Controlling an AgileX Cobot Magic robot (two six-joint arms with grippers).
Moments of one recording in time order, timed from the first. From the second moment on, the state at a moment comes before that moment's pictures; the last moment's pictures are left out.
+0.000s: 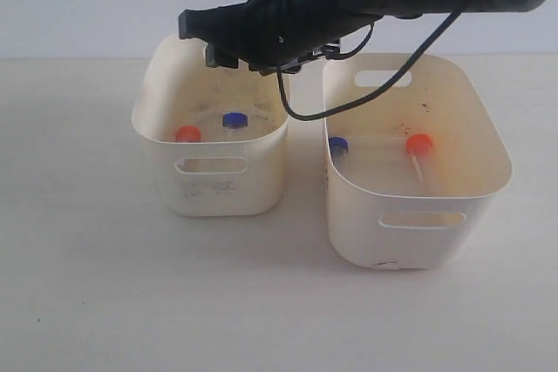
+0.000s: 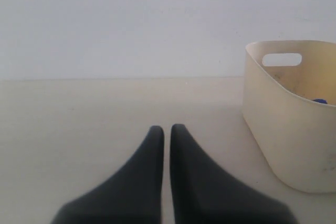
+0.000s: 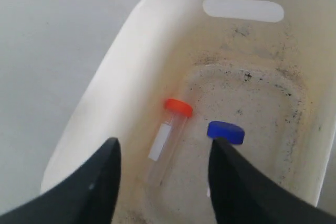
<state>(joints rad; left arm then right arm) 0.00 0.00 0.00 -0.02 0.18 0.02 0.54 1.85 -1.41 0.36 0.32 0.07</state>
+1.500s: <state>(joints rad) 0.00 0.00 0.00 -0.02 0.18 0.02 0.22 1.84 -1.24 0.19 0.73 0.12</state>
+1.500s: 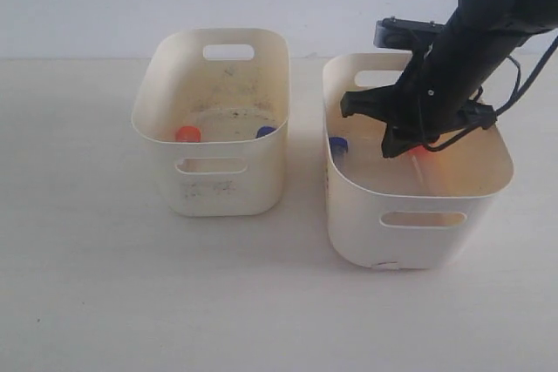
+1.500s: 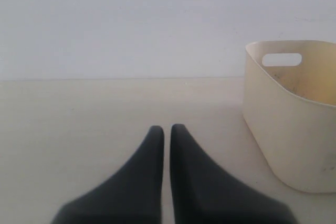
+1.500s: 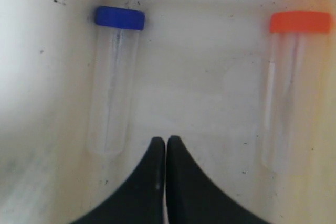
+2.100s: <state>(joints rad) 0.00 0.00 0.00 -0.02 0.18 0.02 0.22 1.87 -1.24 0.17 0.66 0.19</state>
